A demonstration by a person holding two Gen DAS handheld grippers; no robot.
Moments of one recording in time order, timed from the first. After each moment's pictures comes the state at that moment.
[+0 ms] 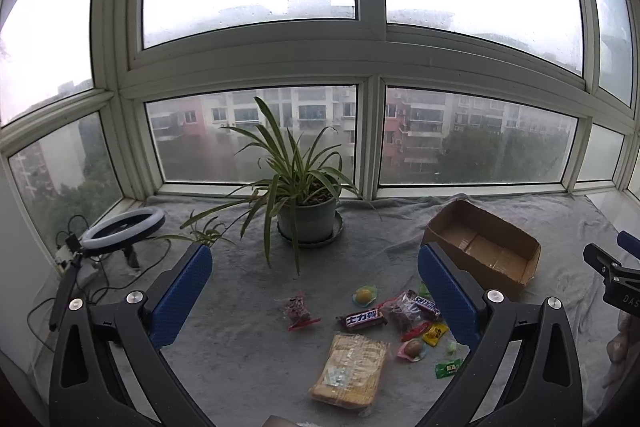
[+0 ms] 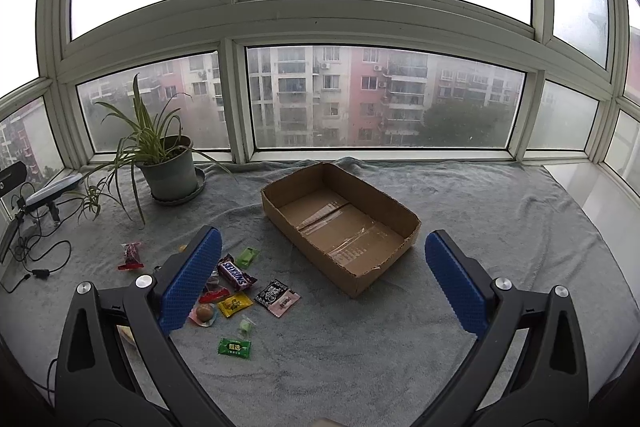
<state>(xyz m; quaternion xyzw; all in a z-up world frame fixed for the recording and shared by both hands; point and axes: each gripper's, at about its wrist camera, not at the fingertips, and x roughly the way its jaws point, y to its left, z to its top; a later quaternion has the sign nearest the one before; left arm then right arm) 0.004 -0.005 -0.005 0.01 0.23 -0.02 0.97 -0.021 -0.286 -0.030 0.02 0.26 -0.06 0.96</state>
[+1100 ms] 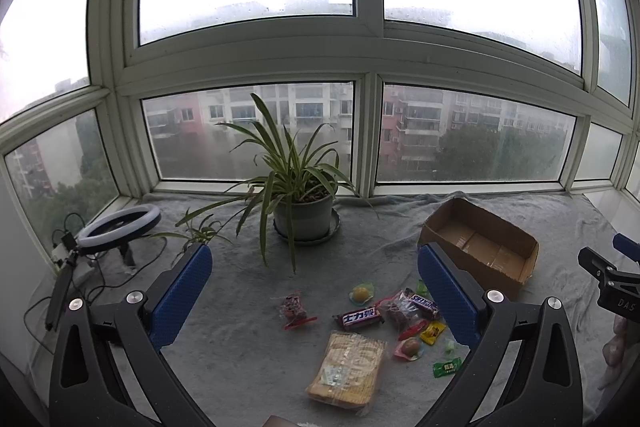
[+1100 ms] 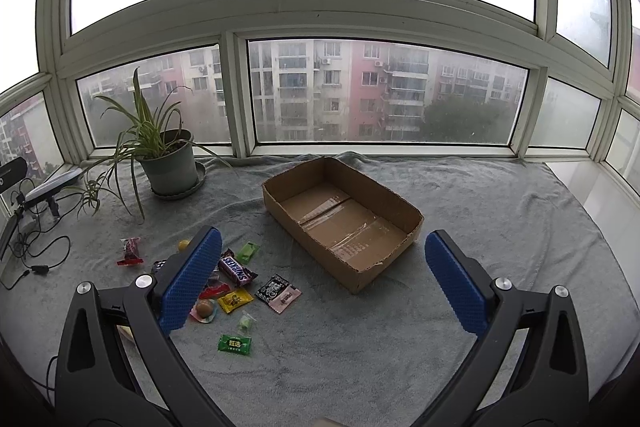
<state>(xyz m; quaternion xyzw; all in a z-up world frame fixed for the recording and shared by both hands) 0.008 -0.006 -0.006 0.01 0.24 -0.02 0.97 -0.022 -0.286 -0.034 0.02 0.27 -0.06 0.96</state>
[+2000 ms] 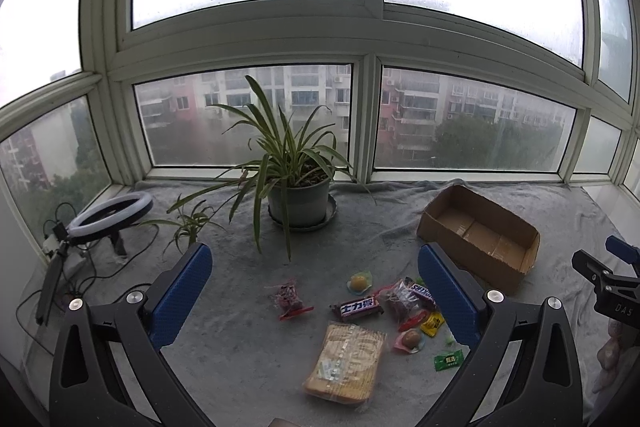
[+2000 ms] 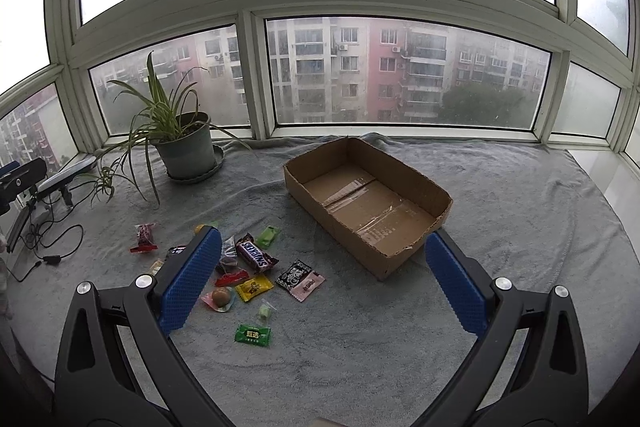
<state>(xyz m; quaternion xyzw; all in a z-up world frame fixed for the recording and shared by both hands) 0.021 -0.001 -0.023 0.00 0.27 -0.03 0.96 -0.005 -0.275 -0.056 0.04 0.31 -0.01 0.95</state>
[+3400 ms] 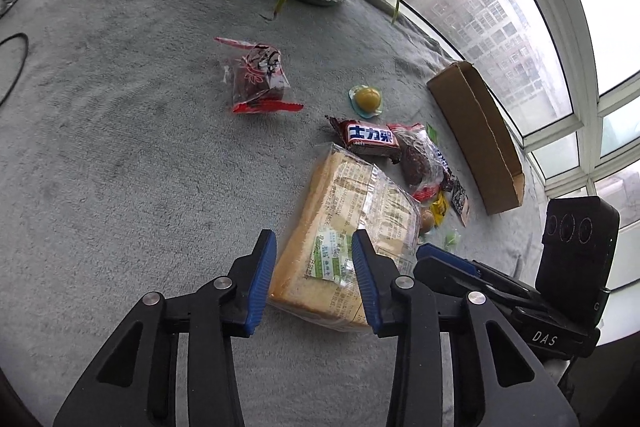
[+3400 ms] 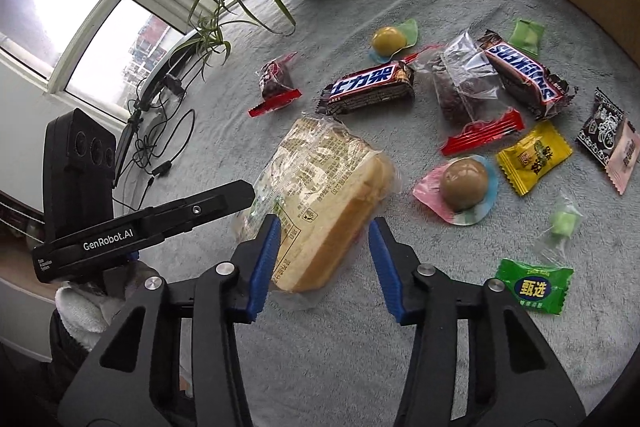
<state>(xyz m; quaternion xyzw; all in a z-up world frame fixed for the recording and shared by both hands) 0.089 0.055 -0.218 -0.22 0.55 -0.15 0.79 0.095 -0.132 -0.232 0.18 0.55 0.27 0.77</state>
